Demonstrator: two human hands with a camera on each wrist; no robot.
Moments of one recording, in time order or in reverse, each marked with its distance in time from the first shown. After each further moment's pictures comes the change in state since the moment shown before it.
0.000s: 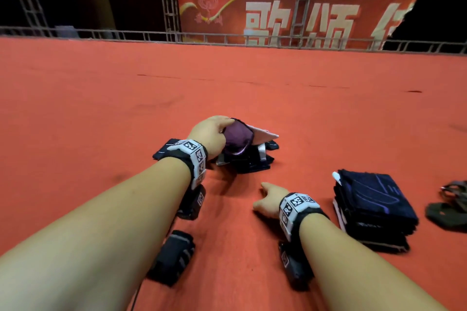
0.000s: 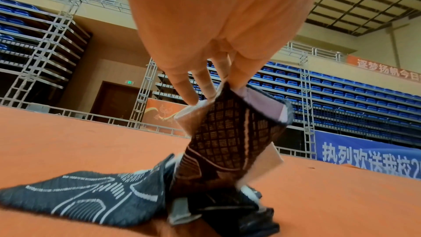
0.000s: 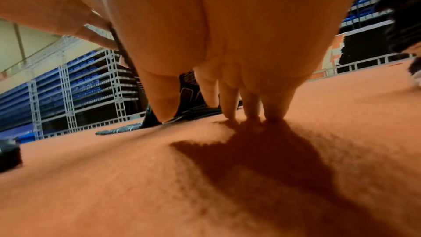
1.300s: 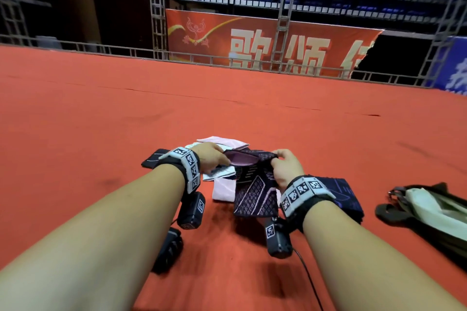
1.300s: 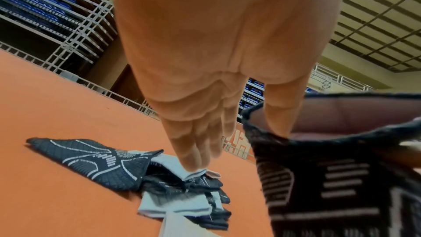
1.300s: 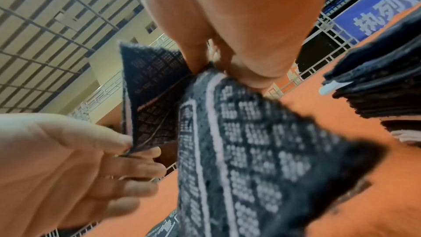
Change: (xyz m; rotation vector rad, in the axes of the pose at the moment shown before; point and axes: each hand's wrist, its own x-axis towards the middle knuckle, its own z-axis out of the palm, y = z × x) left_hand -0.053 0.046 -0.012 -0.365 -0.338 -0.340; right_hand -0.077 -0.007 -0.088 0.823 0.482 -0.078
